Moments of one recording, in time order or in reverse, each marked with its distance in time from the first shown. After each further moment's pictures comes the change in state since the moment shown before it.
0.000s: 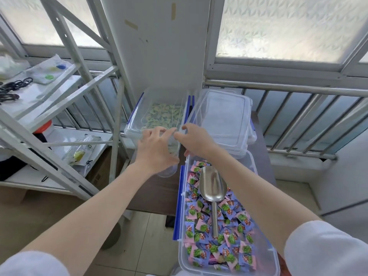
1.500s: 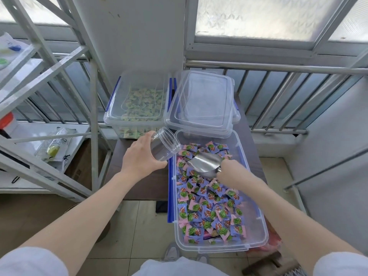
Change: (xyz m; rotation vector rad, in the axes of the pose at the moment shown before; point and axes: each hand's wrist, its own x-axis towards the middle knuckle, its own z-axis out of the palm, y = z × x) left_hand -0.030 -0.032 0.054 -0.228 -0.079 -0.013; right_hand -0.100 0.118 0.005 -0.395 -0.201 0.450
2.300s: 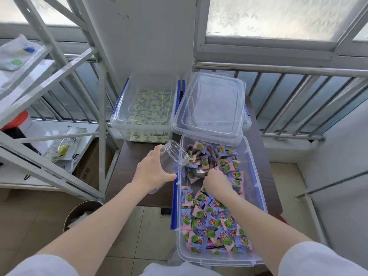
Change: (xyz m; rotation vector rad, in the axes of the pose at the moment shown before) left_hand 0.002 0.001 0.026 -0.105 -0.130 -0.109; right_hand 0.061 -0.024 0.053 0.286 0.080 0.069
